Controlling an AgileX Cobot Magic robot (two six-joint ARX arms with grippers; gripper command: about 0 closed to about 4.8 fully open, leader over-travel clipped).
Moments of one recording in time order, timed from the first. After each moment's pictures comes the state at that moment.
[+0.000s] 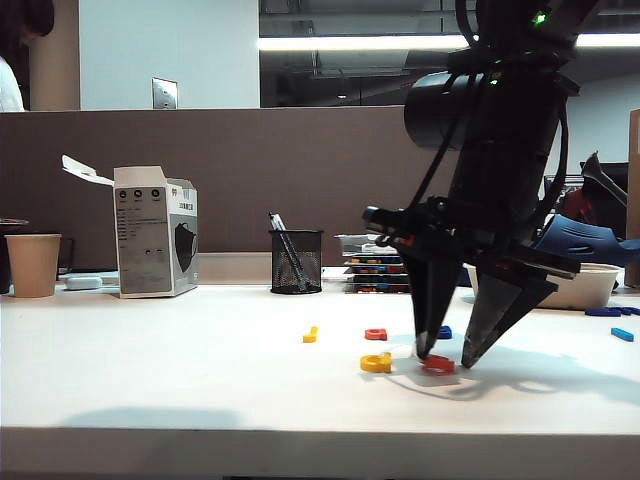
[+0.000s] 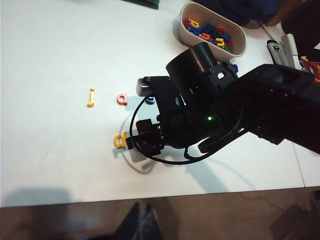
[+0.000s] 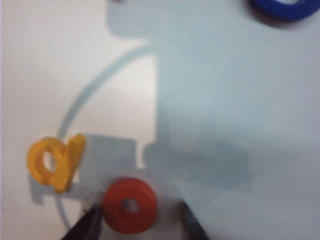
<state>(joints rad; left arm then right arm) -1.44 1.38 1.69 -1.25 -0.73 -1.21 0.52 1.78 1.15 -0.72 -0.18 0.29</state>
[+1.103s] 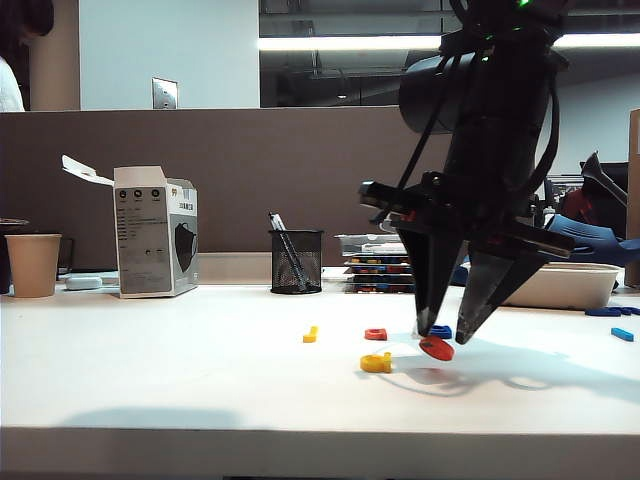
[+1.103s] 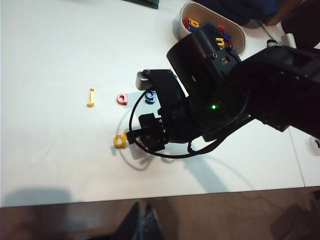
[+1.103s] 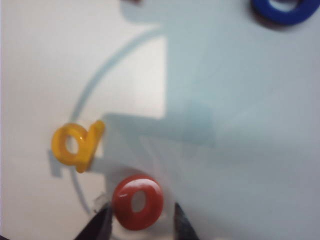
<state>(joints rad) -1.44 1.38 1.69 -1.25 -0.73 -1.21 0.52 1.78 1.24 -0.84 -0.20 0.27</state>
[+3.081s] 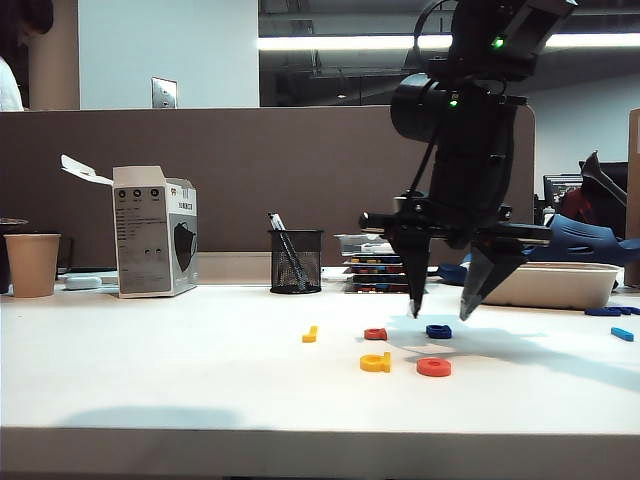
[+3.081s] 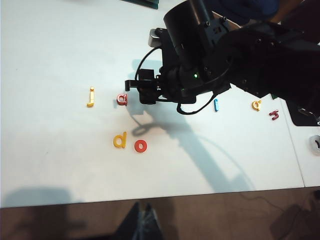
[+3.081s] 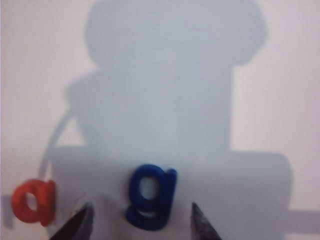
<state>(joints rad) -1.44 1.38 1.69 -1.25 -0.73 -1.21 0.46 1.93 1.39 -0.67 0.05 0.39</state>
